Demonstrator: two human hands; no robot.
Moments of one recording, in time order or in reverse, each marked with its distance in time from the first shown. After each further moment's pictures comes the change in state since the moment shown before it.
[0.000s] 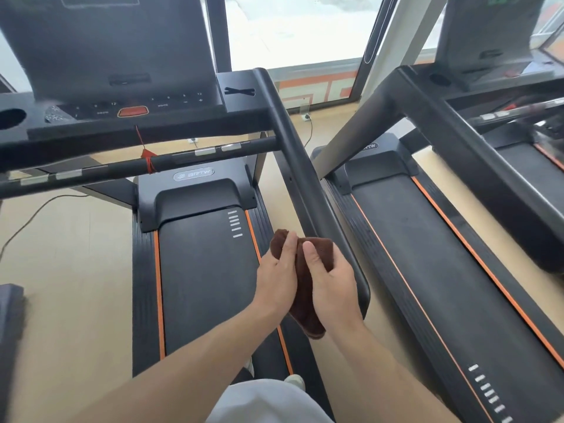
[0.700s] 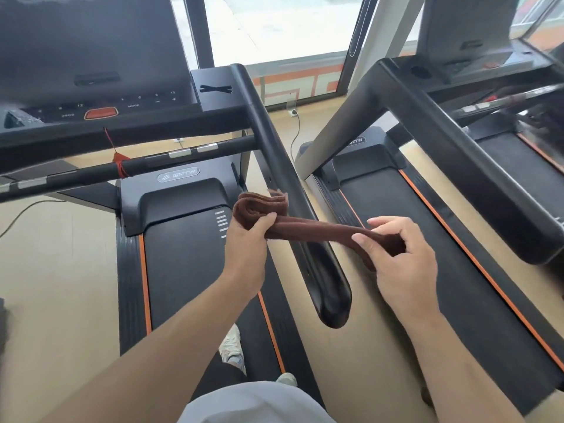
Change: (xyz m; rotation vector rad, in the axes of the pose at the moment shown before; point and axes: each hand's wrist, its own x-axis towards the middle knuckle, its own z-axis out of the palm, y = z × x) left_hand 0.044 0.033 0.013 -0.236 0.071 0.046; right_hand 0.039 -0.018 -0.119 -0.272 0.177 -0.362
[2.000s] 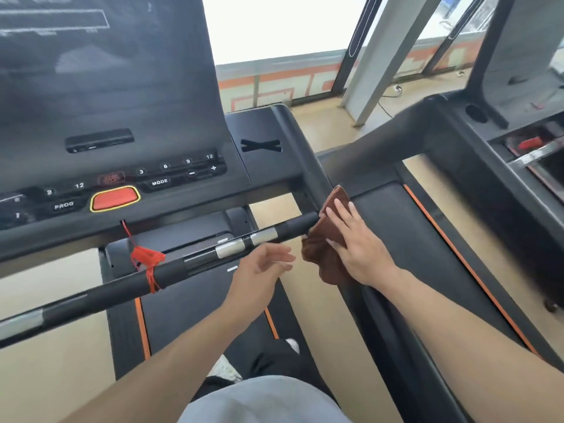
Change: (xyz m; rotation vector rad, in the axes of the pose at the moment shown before) left_hand 0.263 0.103 -0.097 0.425 -0.387 -0.056; right_hand 0.259 0.043 0.269 -0.713 -0.549 -0.137
